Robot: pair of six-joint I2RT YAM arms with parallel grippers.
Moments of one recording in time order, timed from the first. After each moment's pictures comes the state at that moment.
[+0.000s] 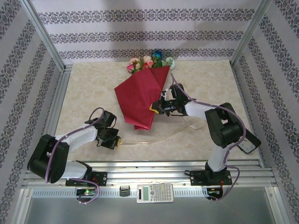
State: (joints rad) left arm -0.36 1.39 0.60 -0.57 0.32 -1.68; right arm 0.39 1.83 1.02 0.03 -0.85 0.99
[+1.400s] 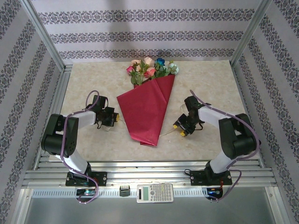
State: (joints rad) left arm -0.12 1.66 0.76 -0.13 0.37 -1.56; right arm 0.24 1.65 0.86 -0.66 -0.40 1.05
